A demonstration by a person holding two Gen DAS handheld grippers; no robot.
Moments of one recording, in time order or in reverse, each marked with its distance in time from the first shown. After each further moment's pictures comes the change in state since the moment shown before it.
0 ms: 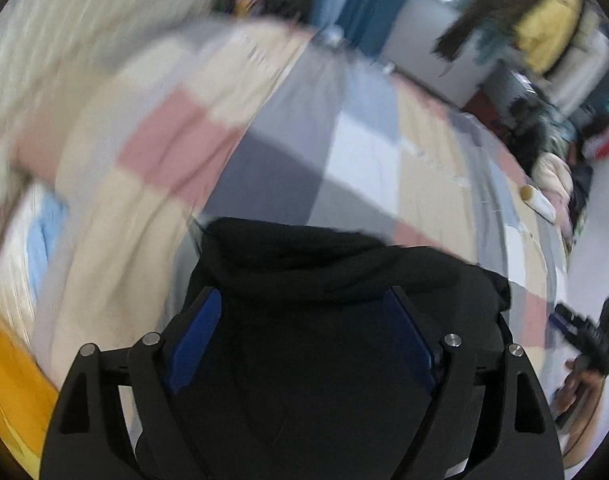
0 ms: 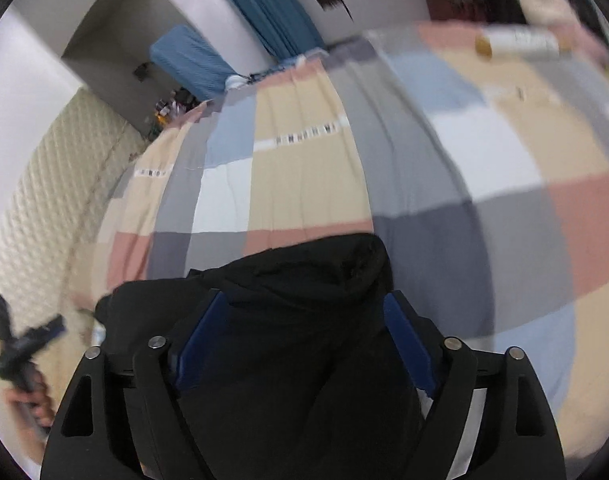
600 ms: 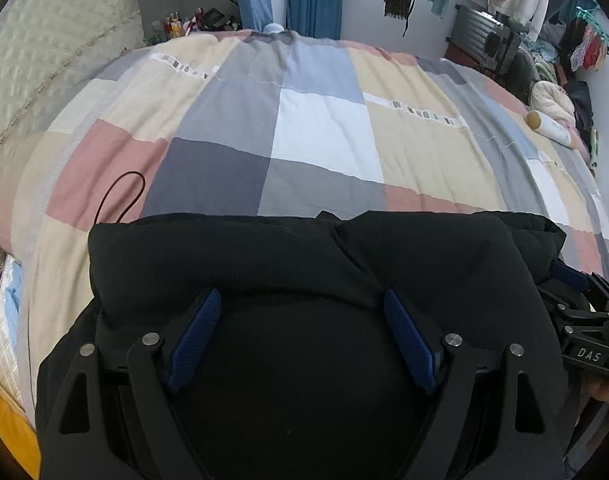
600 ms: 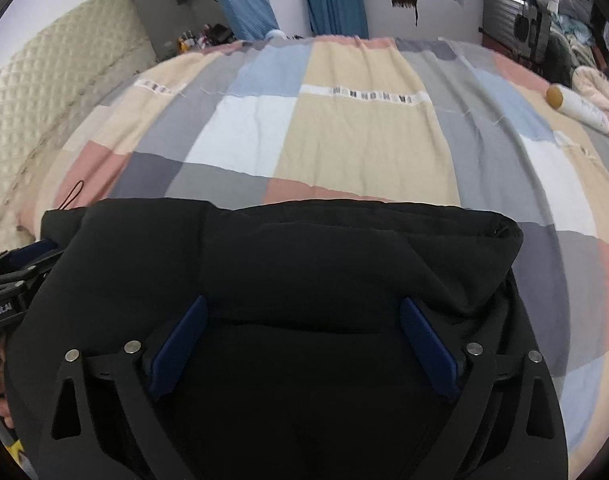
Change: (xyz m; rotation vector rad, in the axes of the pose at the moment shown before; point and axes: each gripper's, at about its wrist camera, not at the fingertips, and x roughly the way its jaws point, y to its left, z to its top) left arm 0.125 -0.071 -0.033 0.243 -0.016 0.097; right arm 0.148 0.079 -0.046 -0.255 0.042 -0.109
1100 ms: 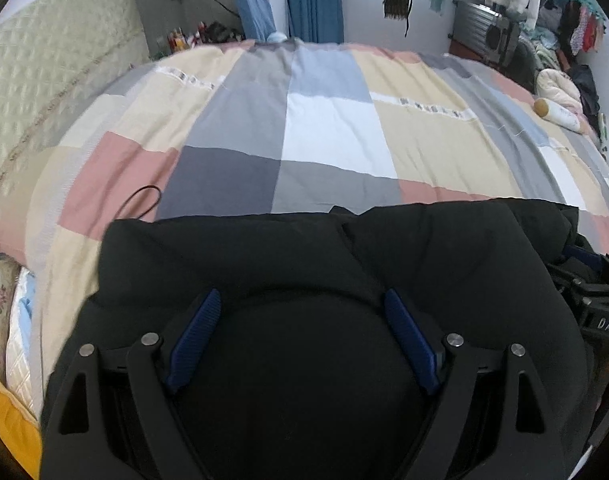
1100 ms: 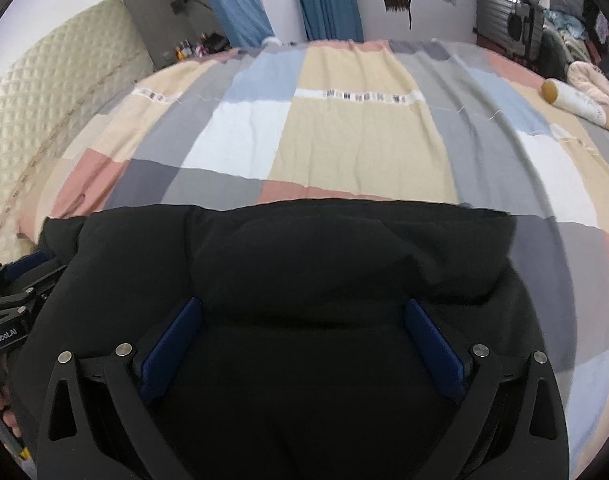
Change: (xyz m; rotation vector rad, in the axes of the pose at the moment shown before) left arm -0.009 0.000 -0.025 0.048 -0.066 0.064; right arm -0.013 -0.006 -0.019 0.013 -0.067 0.004
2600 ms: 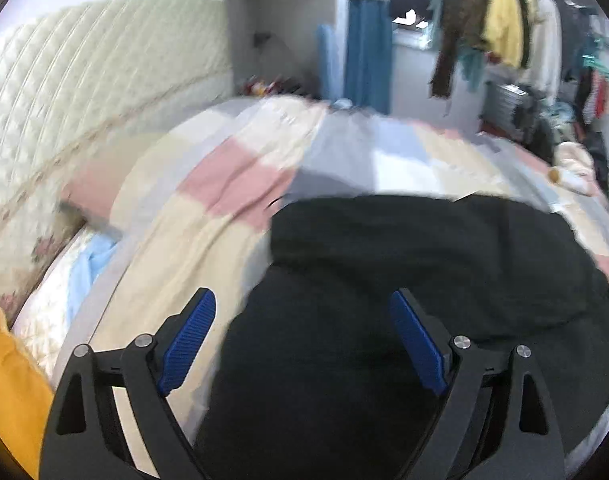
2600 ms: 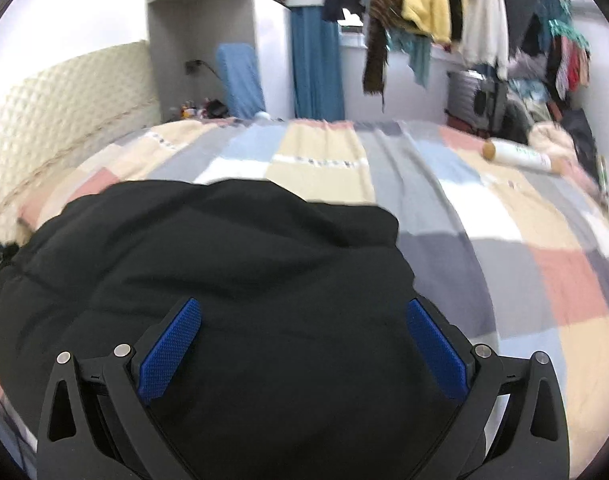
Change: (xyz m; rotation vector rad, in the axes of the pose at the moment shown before) left arm -0.070 0.118 -0.104 -0.157 -0.242 0.088; right arm -0.082 -0.029 -0.093 -0.063 -0.299 -0.090
